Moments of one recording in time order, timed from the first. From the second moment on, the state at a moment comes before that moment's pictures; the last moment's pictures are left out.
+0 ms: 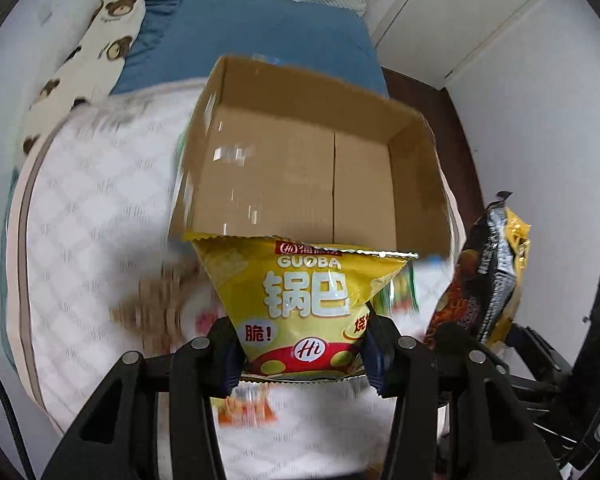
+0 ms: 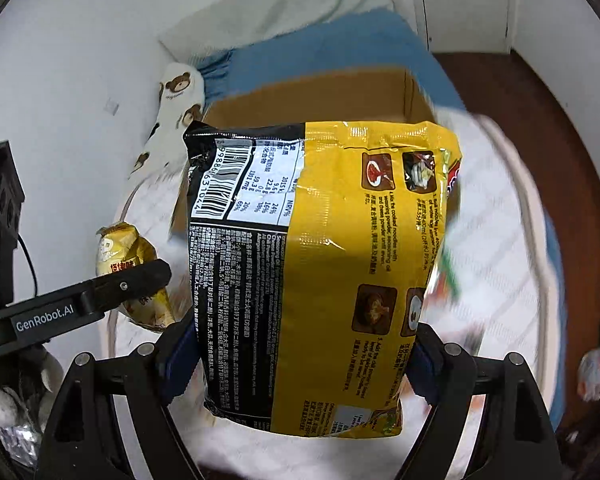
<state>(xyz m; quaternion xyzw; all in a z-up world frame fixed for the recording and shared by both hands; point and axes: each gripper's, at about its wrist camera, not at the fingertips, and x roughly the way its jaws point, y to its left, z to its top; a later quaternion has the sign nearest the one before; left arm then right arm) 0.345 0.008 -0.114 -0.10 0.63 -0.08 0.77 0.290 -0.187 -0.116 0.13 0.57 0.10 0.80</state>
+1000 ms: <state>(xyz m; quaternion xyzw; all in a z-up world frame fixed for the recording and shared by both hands) 0.553 -0.007 -0.273 -0.01 0.70 -0.02 0.72 0.515 -0.185 -0.298 0.05 0.69 0.08 0.71</state>
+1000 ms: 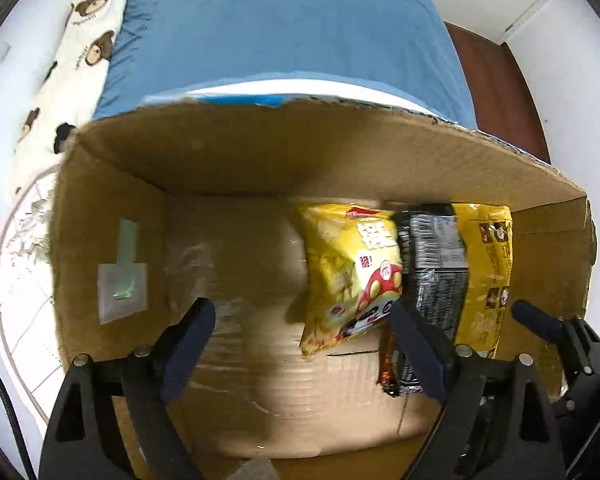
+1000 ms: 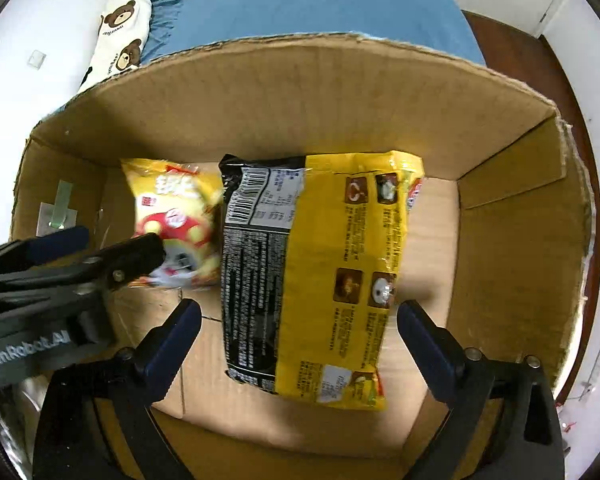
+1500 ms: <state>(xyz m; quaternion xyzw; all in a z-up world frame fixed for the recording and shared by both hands) 0.483 -0.004 -0.201 0.00 0.61 -0.01 0.79 0.446 -0.201 -0.222 0.05 0.64 0.04 0.77</state>
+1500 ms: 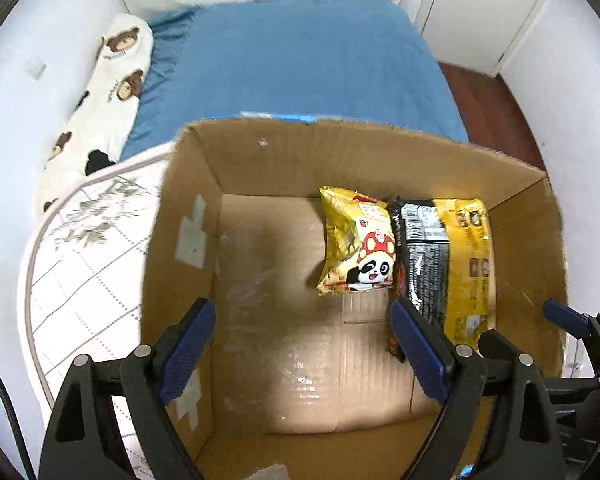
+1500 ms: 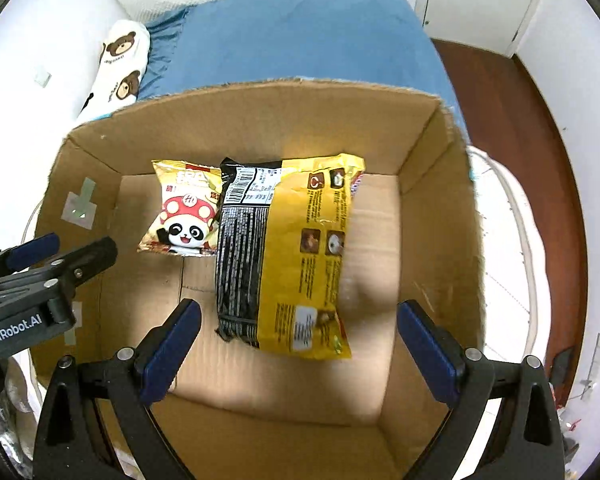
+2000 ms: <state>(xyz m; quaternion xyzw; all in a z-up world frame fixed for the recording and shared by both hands) 0.404 0.005 -0.113 0.00 0.53 -0.02 0.85 0.380 -0.188 -0.134 0.04 0.55 0.03 0.83</state>
